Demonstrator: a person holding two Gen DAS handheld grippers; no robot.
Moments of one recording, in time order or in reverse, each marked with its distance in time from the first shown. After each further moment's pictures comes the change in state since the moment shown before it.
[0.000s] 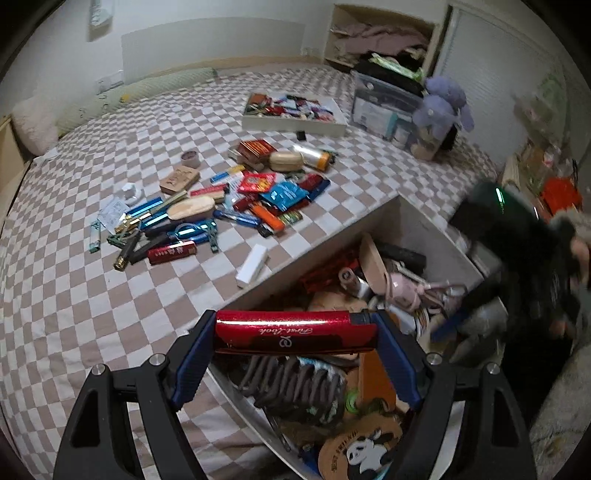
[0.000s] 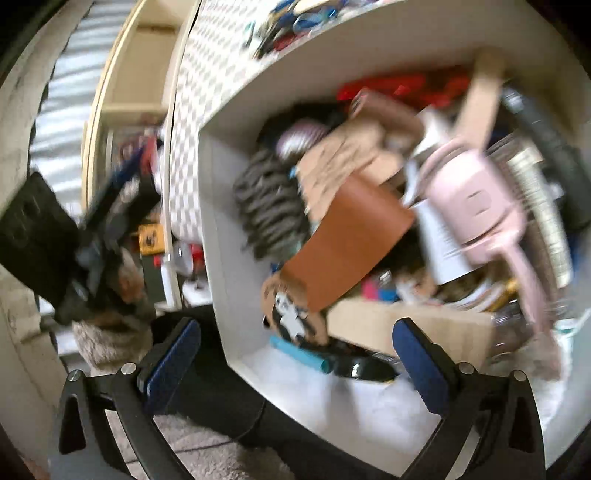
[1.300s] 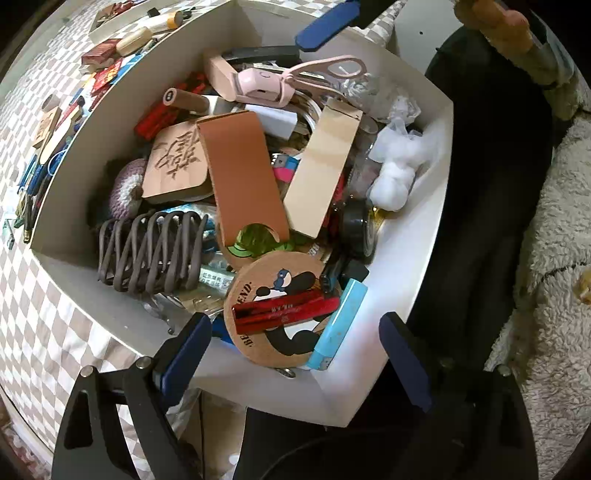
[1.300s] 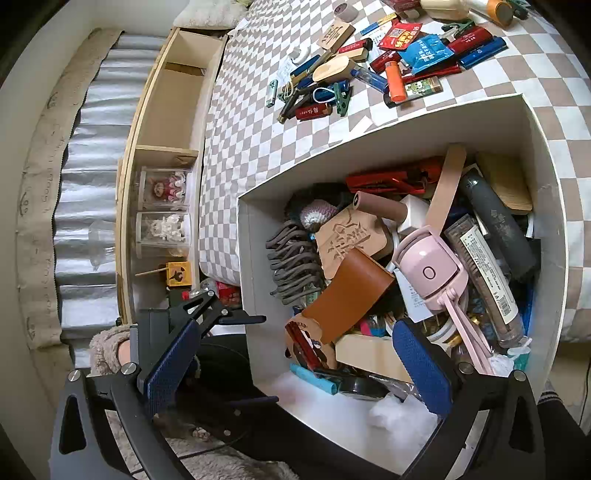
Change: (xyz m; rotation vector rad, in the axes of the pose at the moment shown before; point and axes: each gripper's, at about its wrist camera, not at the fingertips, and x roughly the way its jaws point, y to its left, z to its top) left arm 0.038 -0.088 -0.075 0.366 0.584 -0.137; right arm -0.054 0.003 0.011 -0.040 -0.142 0.081
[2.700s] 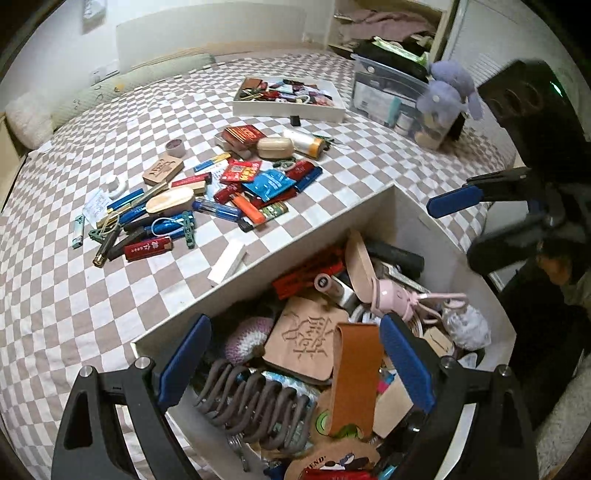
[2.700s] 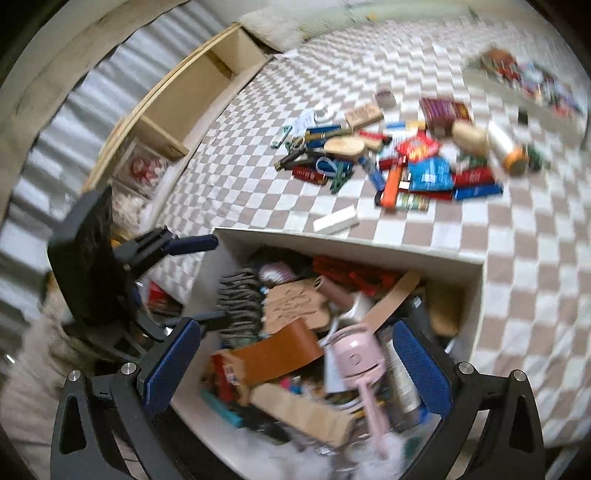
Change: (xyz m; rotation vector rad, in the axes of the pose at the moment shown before) left arm -0.059 0.086 0.046 -0.419 -0.555 0.155; right arm -0.026 0.036 0.013 -0.438 -0.187 -0.316
